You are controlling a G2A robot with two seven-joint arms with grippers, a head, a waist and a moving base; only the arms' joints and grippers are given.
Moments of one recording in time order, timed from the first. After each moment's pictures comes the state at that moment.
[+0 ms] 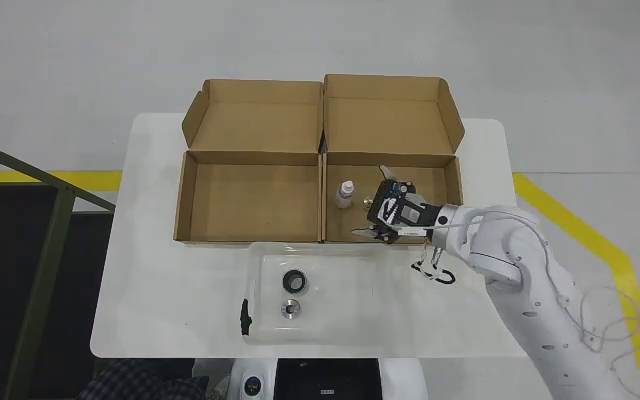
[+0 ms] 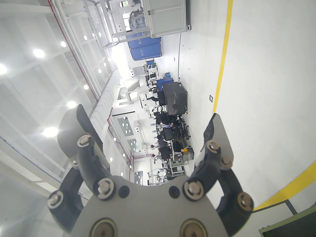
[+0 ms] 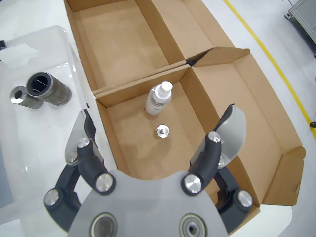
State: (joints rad) left arm -0.01 -0.37 -0.75 -1.25 2.03 -0.40 0.22; right arm -1.14 -1.06 1.21 -1.95 -1.10 -0.69 0.61
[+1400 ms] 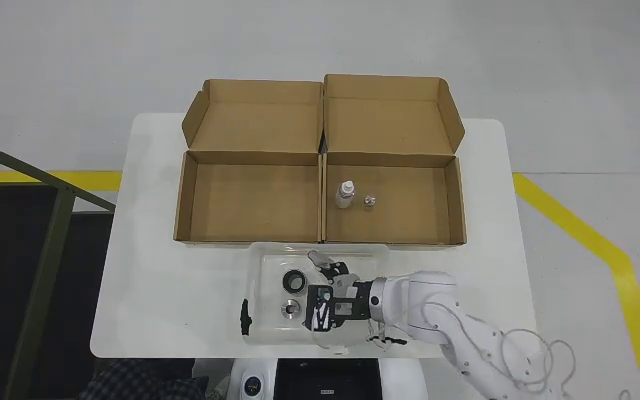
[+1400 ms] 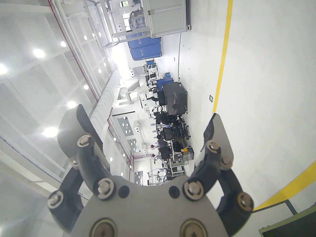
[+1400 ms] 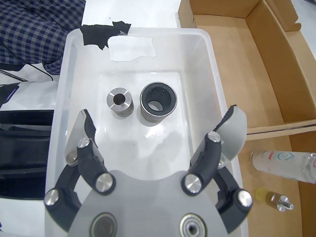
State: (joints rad) left arm -0.01 -0.37 -0.75 -1.25 2.03 -0.40 0.22; right arm -1.23 -1.09 0.86 -1.93 -1.40 -0.73 0.41
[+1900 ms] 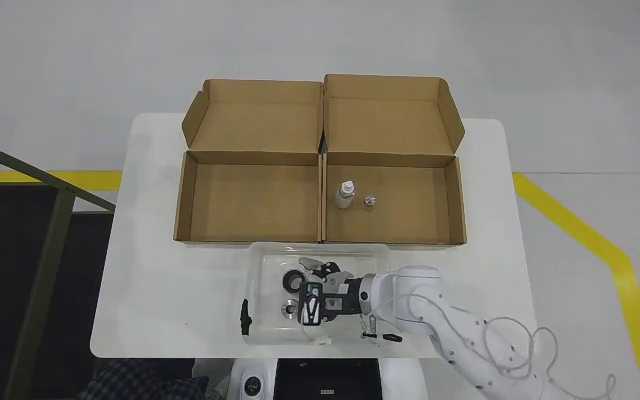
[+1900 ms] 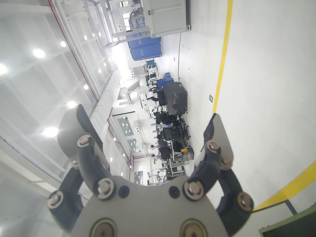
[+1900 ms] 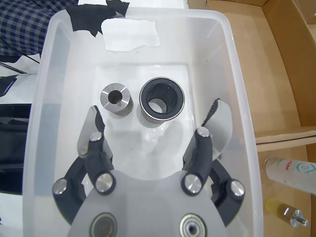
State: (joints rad) left arm -0.01 -0.37 -0.75 -1.25 2.03 -0.40 0.22; right arm -1.16 -1.12 0.79 -1.85 -1.40 -0.71 0.45
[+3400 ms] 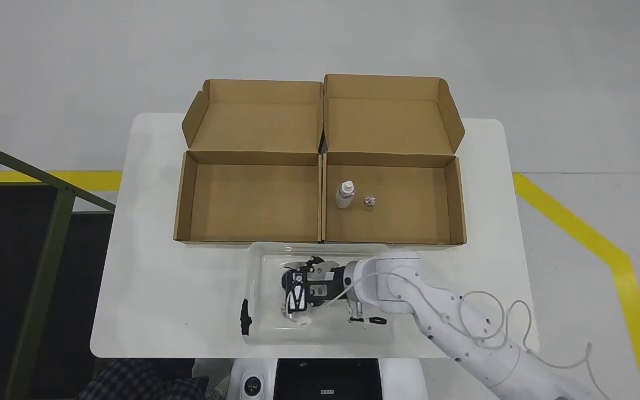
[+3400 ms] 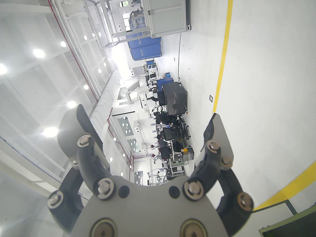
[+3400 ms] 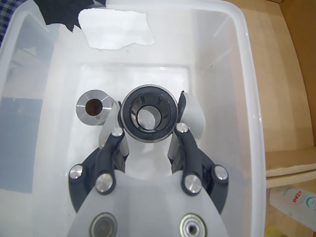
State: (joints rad) left arm -0.01 -0.37 -0.75 -1.25 2.03 -0.40 0.22; right arm -1.01 -1.19 0.69 -1.68 -1.37 -0.73 0.43
